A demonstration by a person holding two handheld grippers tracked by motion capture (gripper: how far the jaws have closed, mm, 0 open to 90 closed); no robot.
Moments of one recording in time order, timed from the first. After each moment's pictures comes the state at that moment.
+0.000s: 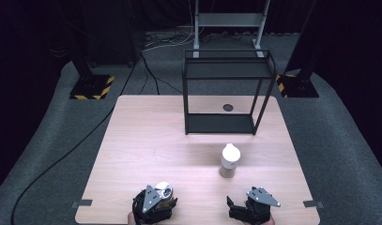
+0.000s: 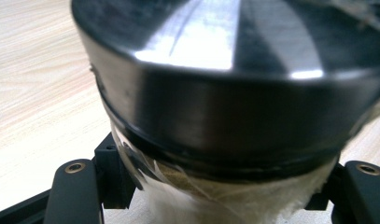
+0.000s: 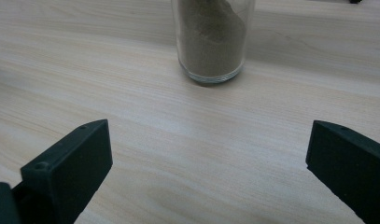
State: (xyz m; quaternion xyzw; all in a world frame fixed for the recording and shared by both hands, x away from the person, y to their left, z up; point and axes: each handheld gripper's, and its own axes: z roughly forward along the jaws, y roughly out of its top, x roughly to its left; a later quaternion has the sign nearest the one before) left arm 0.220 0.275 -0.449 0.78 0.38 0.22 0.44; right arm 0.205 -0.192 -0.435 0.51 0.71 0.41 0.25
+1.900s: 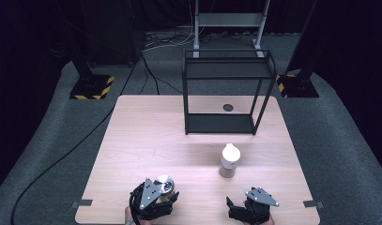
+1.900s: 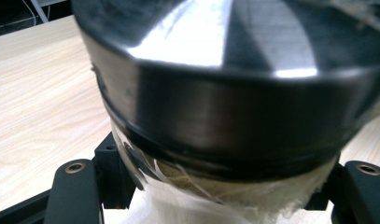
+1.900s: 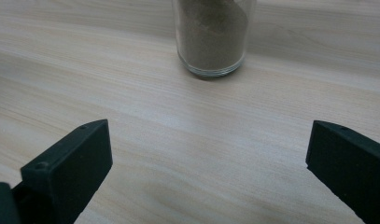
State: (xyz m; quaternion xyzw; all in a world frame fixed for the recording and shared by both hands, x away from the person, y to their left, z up) left arm 0.215 0.272 -0.398 0.78 0.35 0.24 0.46; right arm 0.207 -0.190 -0.437 0.51 0.72 0.40 0.25
